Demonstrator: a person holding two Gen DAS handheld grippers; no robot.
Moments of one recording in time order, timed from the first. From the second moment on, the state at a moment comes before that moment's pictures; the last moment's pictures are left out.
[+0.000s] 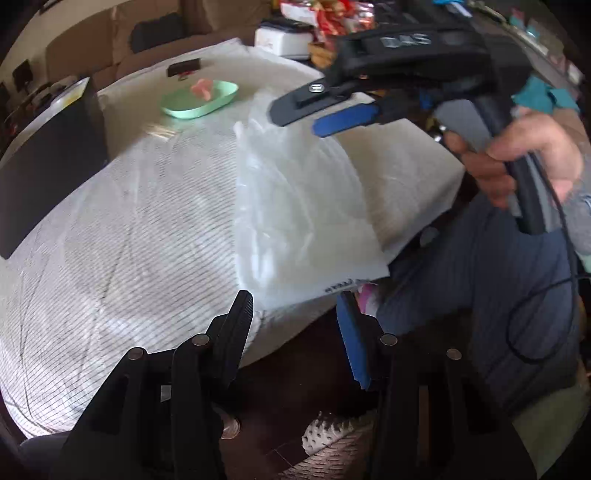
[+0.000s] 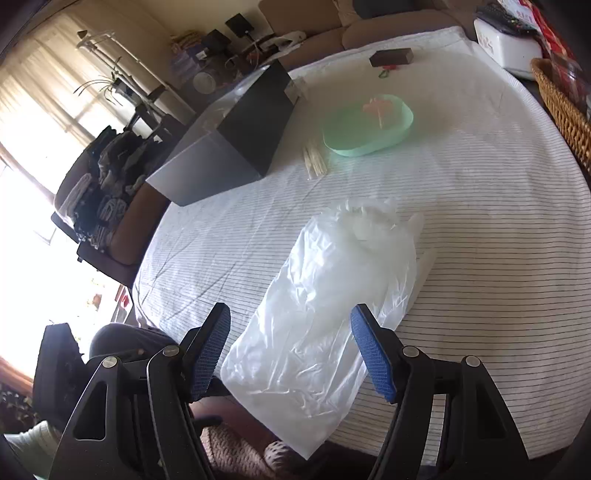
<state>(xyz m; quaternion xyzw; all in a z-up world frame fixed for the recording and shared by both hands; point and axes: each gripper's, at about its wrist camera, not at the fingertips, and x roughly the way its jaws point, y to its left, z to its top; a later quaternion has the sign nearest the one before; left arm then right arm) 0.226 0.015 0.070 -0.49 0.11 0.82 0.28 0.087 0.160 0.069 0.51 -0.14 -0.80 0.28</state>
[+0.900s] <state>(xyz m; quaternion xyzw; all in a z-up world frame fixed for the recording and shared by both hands) 0.178 0.034 0.058 -0.51 -0.09 0.76 0.38 0.022 0.186 0.044 0.56 -0.22 -0.74 0.31</state>
